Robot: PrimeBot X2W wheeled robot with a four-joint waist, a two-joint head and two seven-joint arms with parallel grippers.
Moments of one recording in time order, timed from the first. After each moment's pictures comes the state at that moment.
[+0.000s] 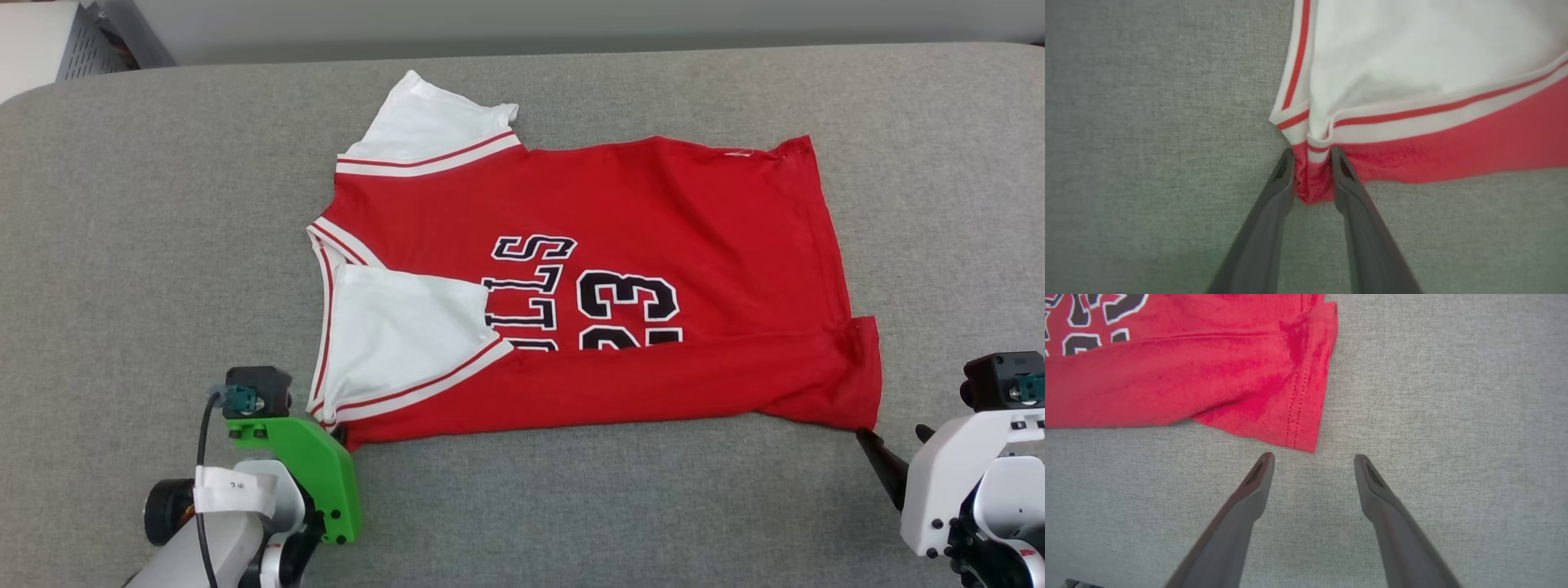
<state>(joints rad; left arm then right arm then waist) -0.26 0.52 -0.61 0.22 -0.81 0.32 0.31 0.00 -0.22 -0.09 -0.19 0.32 0.13 0.80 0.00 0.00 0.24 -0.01</state>
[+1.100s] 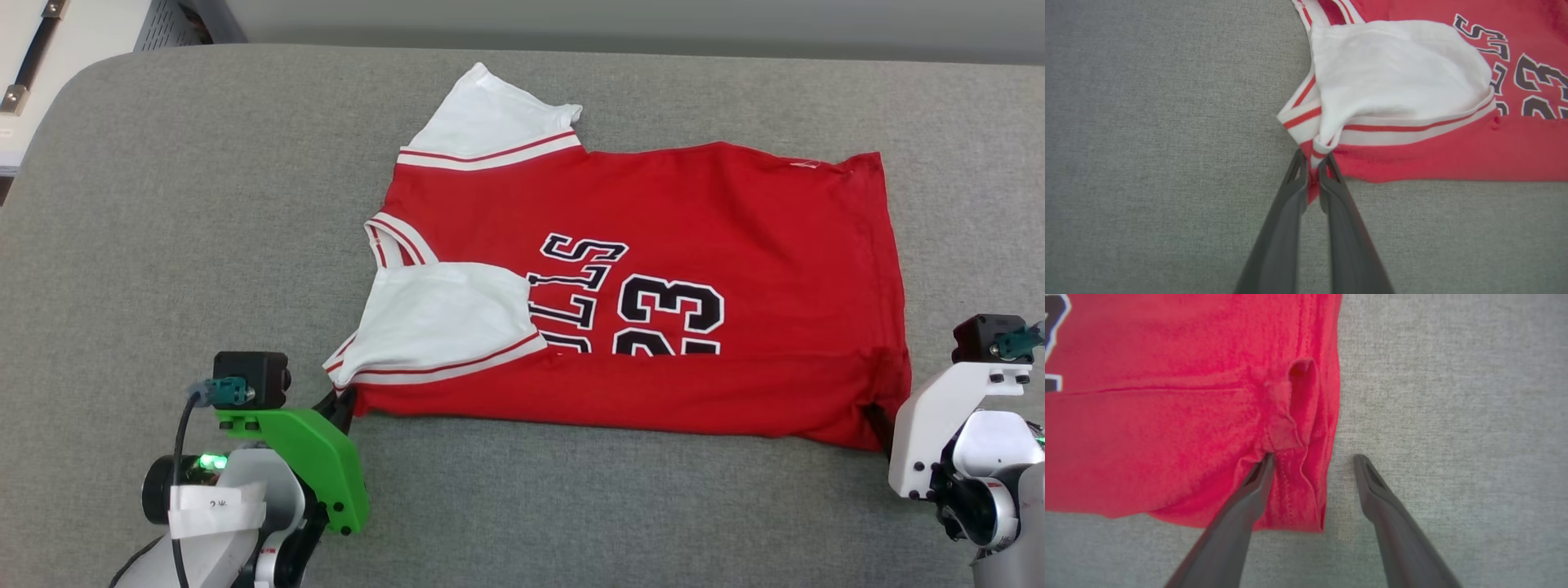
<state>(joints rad) -0.23 0.56 -0.57 -0.01 -0.82 0.34 0.25 -0.20 -0.16 -0.14 0.14 0.18 0.13 0.79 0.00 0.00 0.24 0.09</state>
